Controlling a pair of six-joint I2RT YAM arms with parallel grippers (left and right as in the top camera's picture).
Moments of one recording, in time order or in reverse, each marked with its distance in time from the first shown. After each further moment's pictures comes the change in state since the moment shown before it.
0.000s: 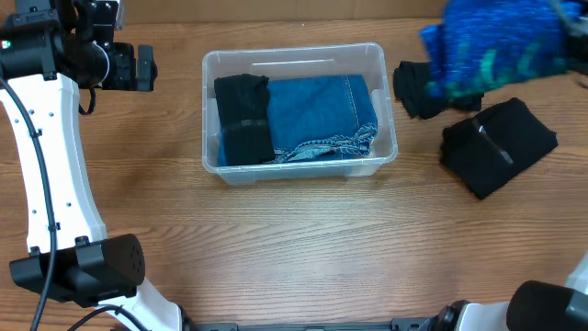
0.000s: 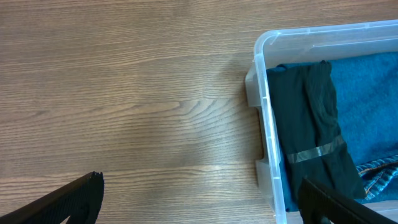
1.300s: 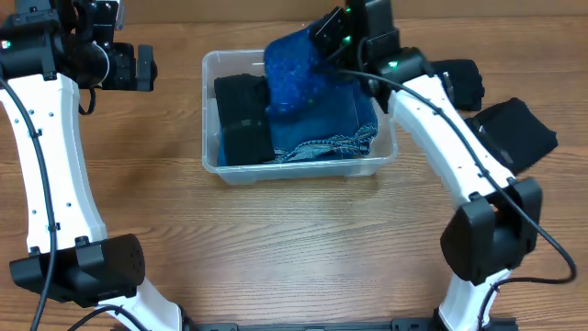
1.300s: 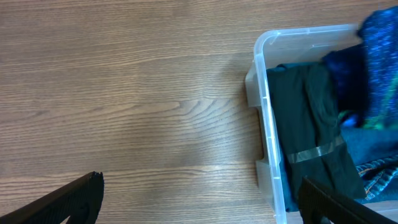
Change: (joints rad) left arm 0.000 0.000 0.000 0.000 0.000 0.000; right arm 0.861 0.400 0.000 0.187 0.896 0.377
